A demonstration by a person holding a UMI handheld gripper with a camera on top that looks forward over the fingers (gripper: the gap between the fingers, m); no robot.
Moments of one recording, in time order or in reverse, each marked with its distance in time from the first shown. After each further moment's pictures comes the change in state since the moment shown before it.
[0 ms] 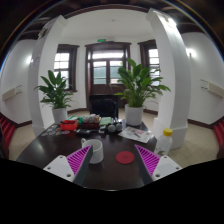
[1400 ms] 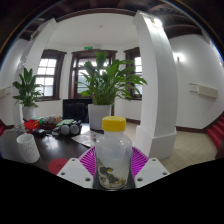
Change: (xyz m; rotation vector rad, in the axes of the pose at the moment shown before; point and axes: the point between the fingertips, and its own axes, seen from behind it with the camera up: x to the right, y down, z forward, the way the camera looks) arm 0.219 0.053 0.148 0.142 0.147 -0.006
